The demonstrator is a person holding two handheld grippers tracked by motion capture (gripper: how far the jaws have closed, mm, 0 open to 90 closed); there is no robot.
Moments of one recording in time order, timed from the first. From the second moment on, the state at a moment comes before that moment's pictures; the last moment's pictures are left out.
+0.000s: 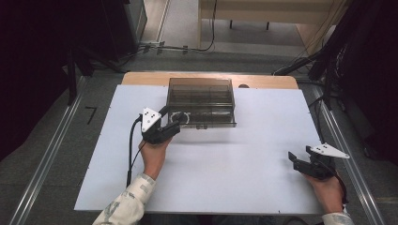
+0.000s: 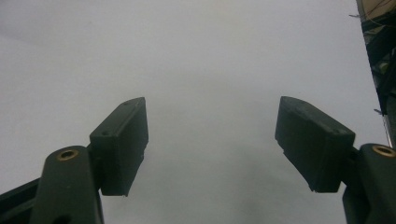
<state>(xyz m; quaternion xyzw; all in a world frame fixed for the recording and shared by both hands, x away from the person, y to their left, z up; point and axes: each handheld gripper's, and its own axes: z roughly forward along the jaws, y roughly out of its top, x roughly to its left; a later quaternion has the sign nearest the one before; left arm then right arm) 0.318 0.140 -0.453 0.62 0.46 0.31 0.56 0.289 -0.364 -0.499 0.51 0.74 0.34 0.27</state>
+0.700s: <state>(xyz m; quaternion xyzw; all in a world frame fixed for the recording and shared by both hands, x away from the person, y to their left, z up) 0.301 0.156 -0.449 0.61 0.47 0.32 0.55 0.289 -0.366 -0.498 0.51 0.74 0.34 0.27</state>
